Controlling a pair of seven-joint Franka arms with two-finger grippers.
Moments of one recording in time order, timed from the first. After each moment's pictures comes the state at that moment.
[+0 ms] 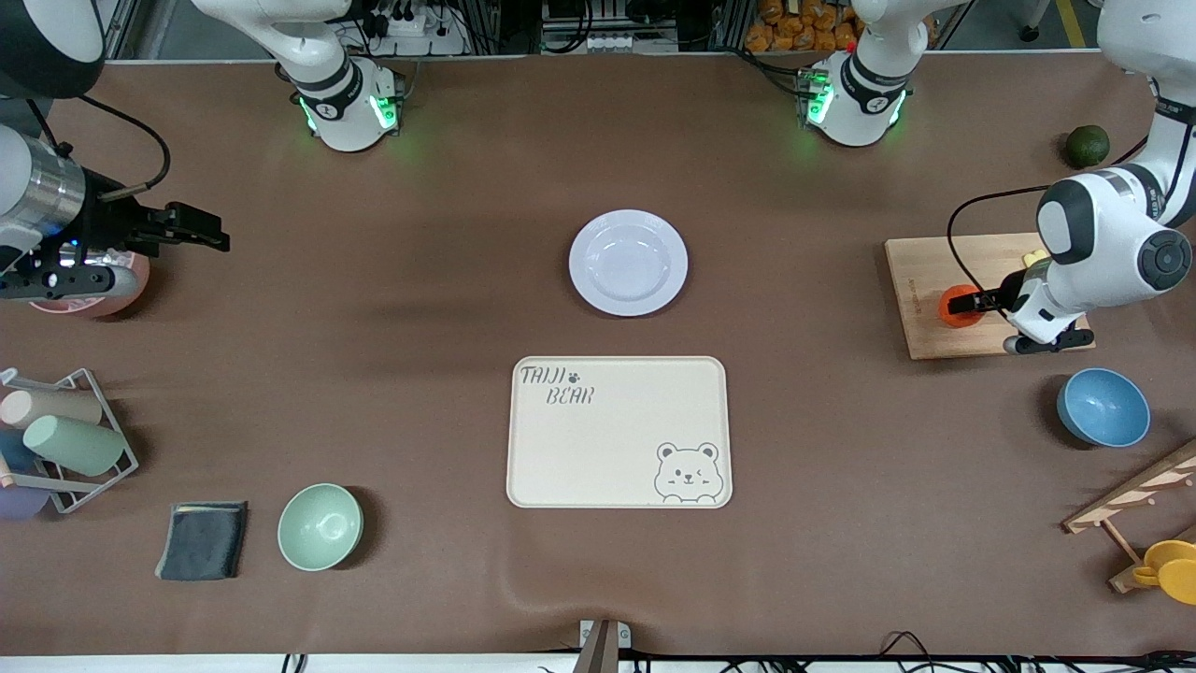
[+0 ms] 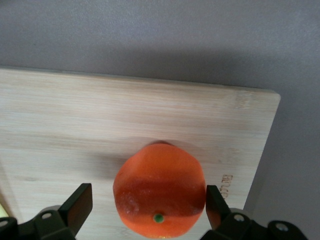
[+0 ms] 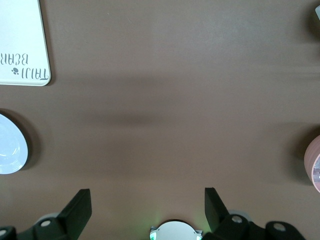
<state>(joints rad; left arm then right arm) 0.33 0.28 -0.06 -2.26 0.04 2.31 0.10 -0.02 0.03 0.04 -1.64 0.09 1.46 -0.01</state>
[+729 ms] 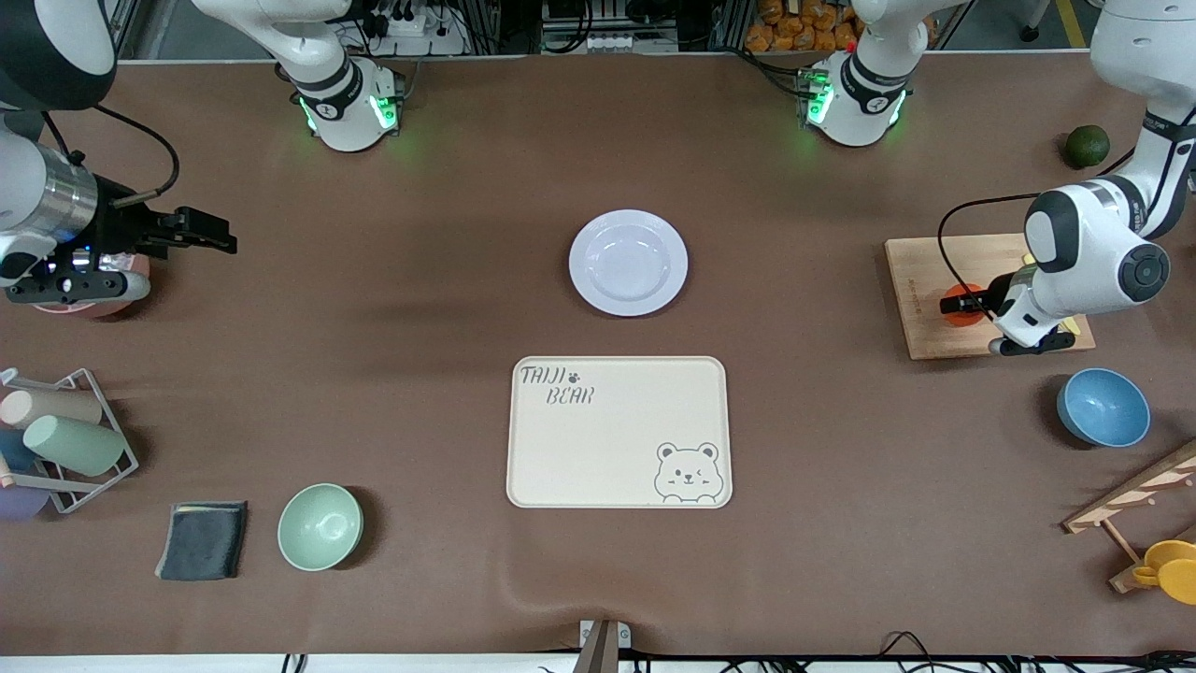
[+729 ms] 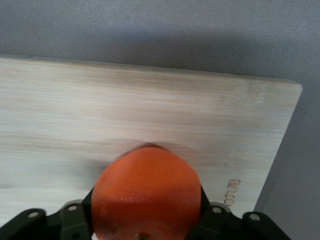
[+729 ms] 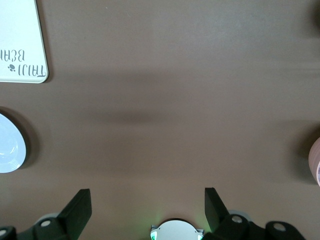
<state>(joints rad) 0.33 0.34 -0.06 -2.26 0.05 2.32 0.10 -0.01 0.03 0.04 -1.67 0.09 1.47 -0.01</state>
